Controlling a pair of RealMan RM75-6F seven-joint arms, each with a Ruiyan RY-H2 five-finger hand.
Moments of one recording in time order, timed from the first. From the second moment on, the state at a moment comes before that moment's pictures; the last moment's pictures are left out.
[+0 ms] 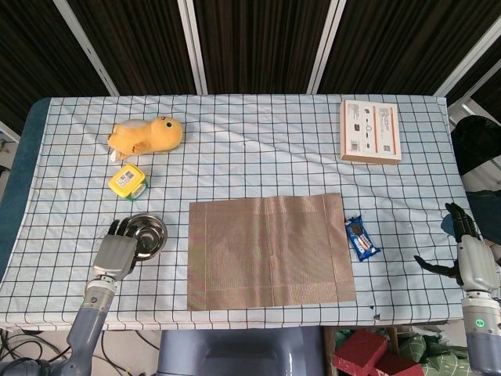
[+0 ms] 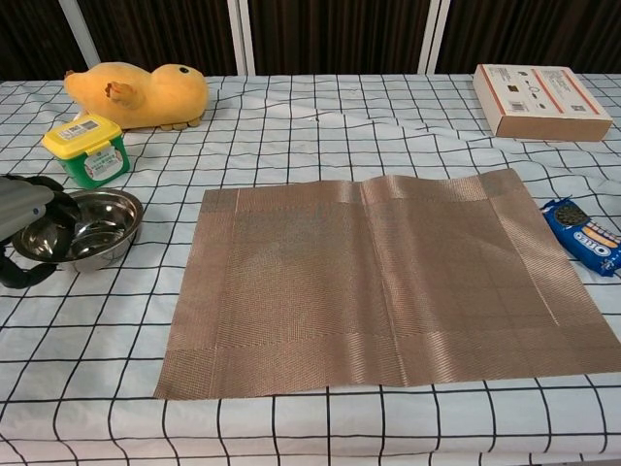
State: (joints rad) left arm -0.51 -1.50 0.01 -1.71 0.94 1.30 0.82; right arm 0.15 -1.12 0.21 -1.70 -1.20 1.31 0.18
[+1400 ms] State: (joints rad) left arm -0.88 -1.86 -0.19 -1.49 1.04 1.04 0.90; right arm 0.15 -1.11 0.22 -1.70 -1.19 1.30 0.20
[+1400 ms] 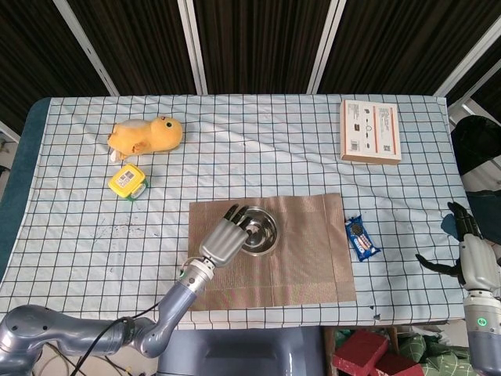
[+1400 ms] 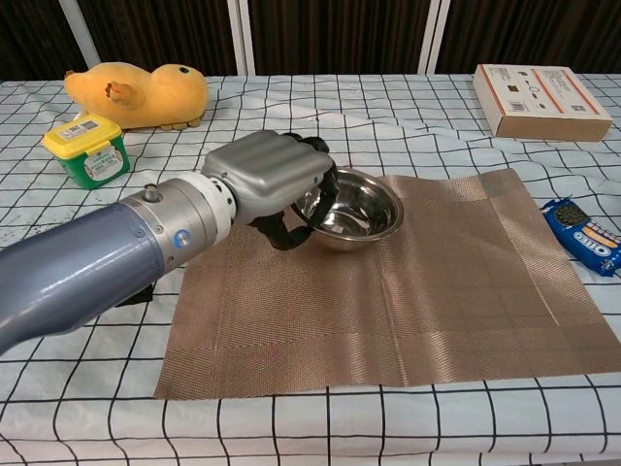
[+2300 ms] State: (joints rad) left arm -0.84 -1.79 -0.14 -1.58 1.05 1.13 0.90; right arm 0.15 -1.11 0.22 -1.69 -1.19 1.30 0.20
